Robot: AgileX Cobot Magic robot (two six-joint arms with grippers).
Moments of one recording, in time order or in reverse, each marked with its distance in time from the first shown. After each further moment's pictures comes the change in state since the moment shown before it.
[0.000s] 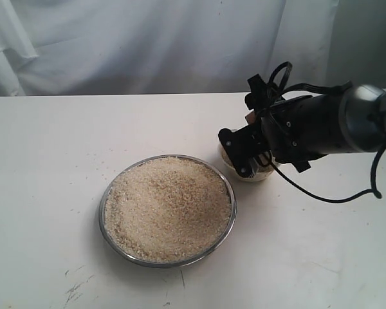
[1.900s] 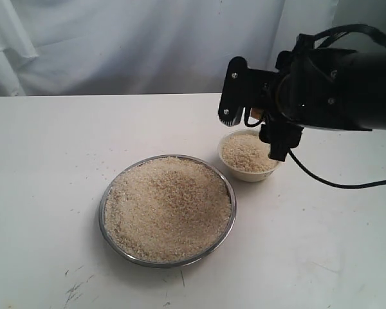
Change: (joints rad) left arm 0.000 0.000 0.000 0.000 0.000 0.000; right arm 0.054 -0.236 0.000 0.365 0.047 0.347
